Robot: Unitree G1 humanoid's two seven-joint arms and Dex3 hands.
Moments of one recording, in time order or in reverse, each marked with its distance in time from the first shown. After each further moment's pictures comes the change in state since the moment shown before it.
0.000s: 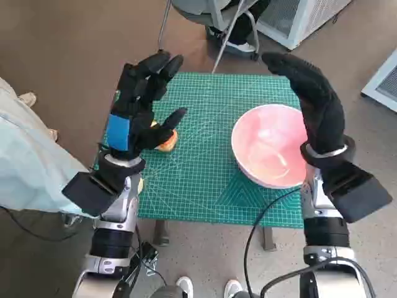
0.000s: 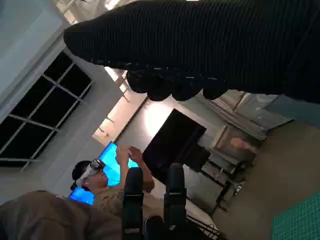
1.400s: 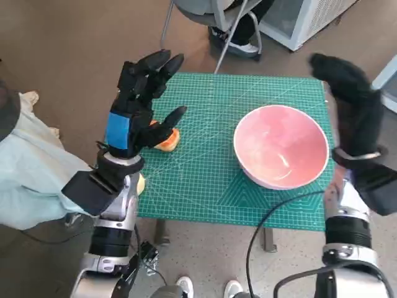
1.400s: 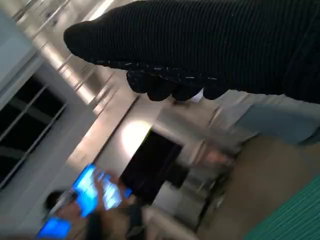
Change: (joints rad) left arm -0.013 0.006 0.001 0.007 0.011 -0.011 0.002; right arm -0.016 -0.146 -0.142 0.272 0.053 -0.074 0.004
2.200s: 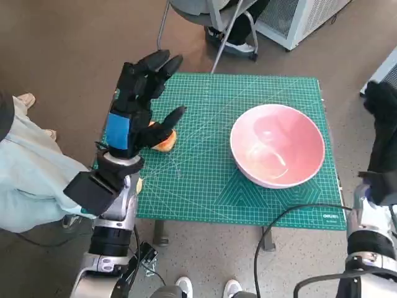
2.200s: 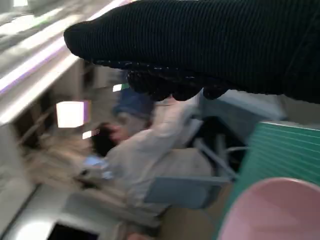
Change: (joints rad) left arm 0.000 0.001 0.006 0.013 0.021 -0.008 0.012; right arm 0.036 -0.081 -0.037 0.317 -0.177 0.062 -0.394
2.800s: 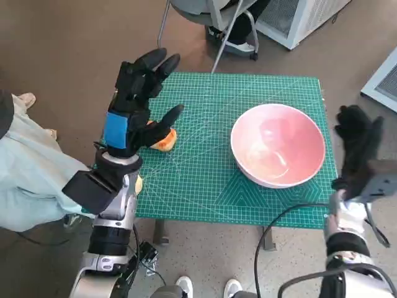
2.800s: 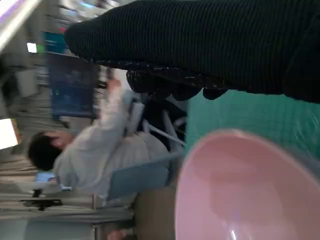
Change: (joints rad) left arm 0.004 0.007 0.013 0.002 -0.002 0.003 0.000; right arm -0.022 0.138 -0.064 0.082 0.061 0.209 0.011
